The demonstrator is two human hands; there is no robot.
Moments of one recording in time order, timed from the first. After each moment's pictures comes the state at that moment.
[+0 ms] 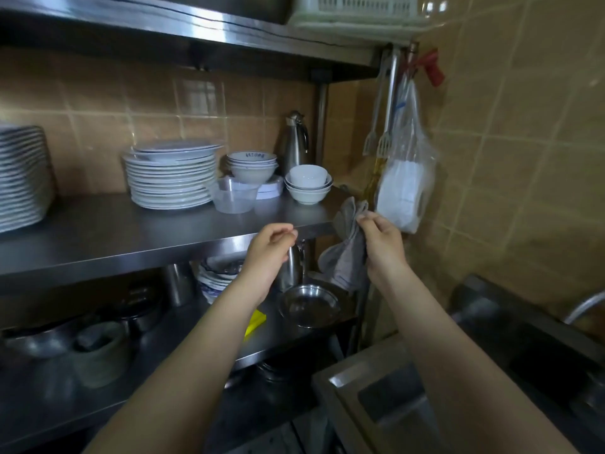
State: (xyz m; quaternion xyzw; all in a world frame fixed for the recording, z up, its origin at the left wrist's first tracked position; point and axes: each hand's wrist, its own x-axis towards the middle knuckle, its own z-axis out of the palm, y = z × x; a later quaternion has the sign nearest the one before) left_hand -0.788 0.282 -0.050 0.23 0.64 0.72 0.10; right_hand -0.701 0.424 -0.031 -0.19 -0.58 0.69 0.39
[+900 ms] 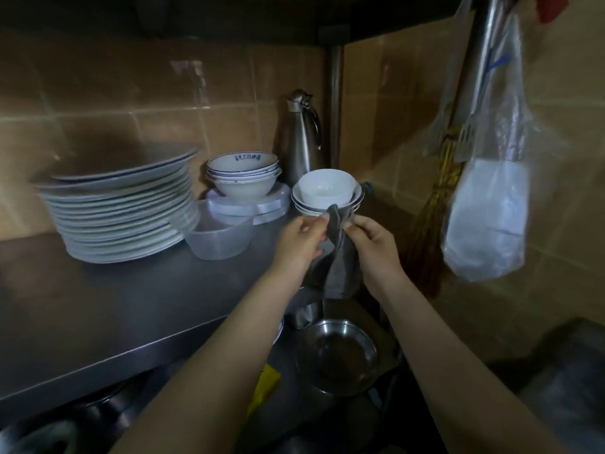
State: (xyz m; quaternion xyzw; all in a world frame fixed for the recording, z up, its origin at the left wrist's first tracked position) left_hand -1.000 0.446 -0.040 0.21 0.65 0.71 0.16; right_hand -0.937 0.538 -0.060 -0.18 -0.63 0.66 0.36
